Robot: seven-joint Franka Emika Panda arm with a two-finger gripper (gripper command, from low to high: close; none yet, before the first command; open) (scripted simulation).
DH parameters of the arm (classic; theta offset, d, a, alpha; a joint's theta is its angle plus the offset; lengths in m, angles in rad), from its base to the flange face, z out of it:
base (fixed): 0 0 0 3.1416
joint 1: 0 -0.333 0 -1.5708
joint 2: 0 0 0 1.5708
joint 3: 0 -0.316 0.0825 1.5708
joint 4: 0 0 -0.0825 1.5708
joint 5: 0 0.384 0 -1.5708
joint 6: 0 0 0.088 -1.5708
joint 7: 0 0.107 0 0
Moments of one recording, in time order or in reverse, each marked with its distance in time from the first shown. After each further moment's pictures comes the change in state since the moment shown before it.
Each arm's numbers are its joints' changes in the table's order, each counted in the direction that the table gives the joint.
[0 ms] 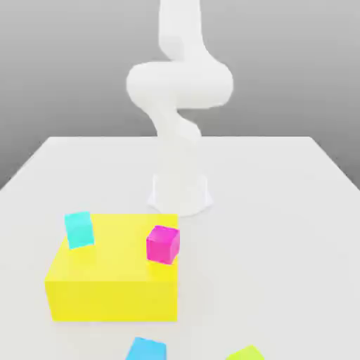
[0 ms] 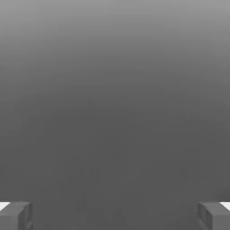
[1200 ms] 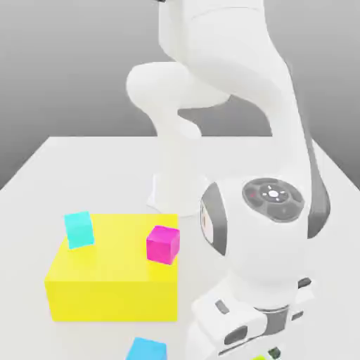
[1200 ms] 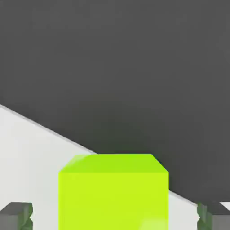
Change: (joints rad) arm -0.137 -1.234 -0.035 -0.085 -0.049 -0.410 -0.238
